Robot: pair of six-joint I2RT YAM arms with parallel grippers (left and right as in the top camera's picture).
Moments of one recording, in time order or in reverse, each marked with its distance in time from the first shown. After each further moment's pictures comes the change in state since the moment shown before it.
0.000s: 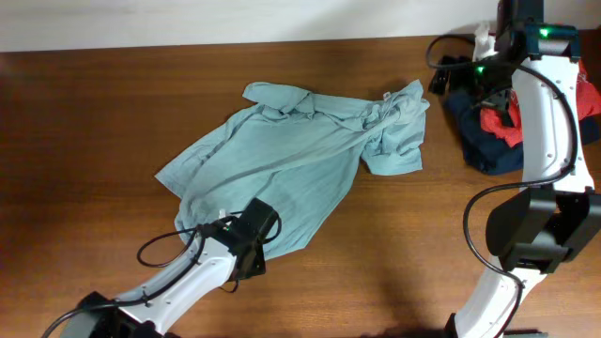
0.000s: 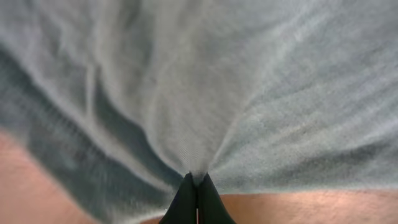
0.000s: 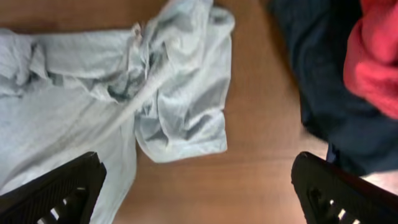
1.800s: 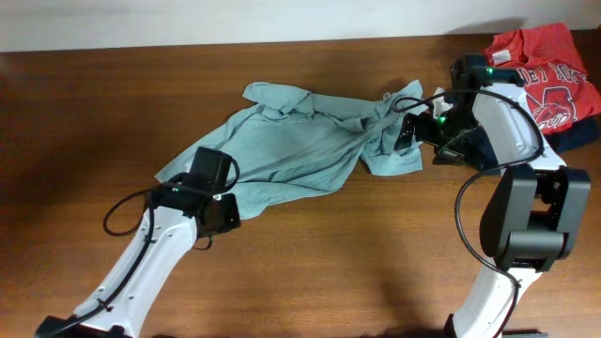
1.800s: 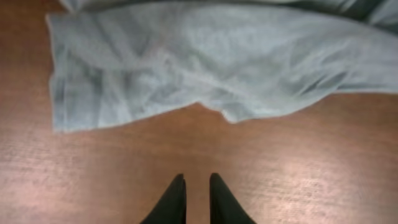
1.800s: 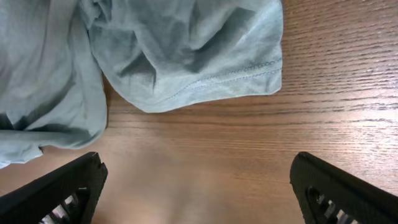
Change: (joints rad) left arm 0.296 -0.029 0.256 -0.084 0.060 0.261; right arm 0.056 0.002 -0.427 0.103 -0.116 0.039
